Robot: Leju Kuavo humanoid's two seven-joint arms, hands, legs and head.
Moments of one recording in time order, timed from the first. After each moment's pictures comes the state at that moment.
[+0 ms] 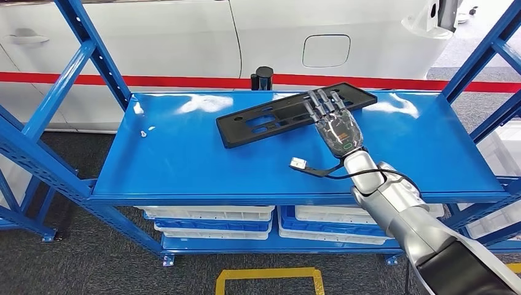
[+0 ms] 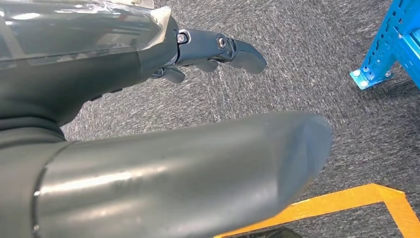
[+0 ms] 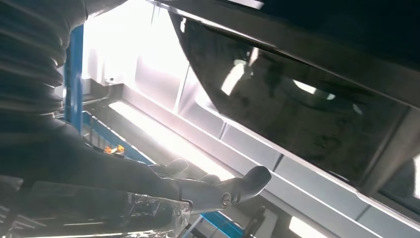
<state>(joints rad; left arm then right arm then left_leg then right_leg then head) -0.04 -0.09 0.04 -0.26 -0.47 0.55 -0.21 -0.89 -0.19 0.85 -0.58 1.57 -0.70 0.32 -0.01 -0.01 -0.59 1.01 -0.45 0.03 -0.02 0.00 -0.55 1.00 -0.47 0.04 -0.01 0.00</state>
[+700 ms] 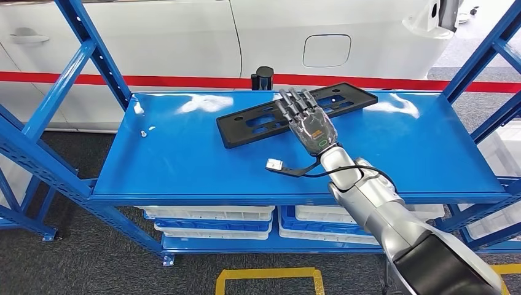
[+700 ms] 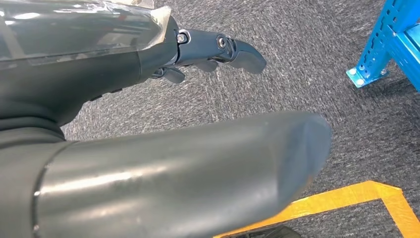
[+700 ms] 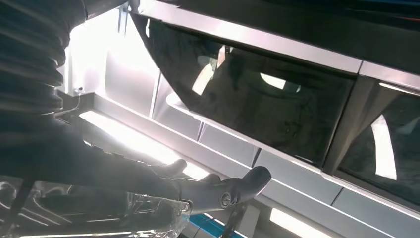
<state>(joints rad) -0.04 -0.10 0.04 -0.26 -0.49 0.54 -0.21 -0.91 -0.06 0.82 -0.53 1.55 -0.70 0.23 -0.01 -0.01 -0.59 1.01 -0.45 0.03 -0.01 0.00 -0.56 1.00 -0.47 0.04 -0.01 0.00</state>
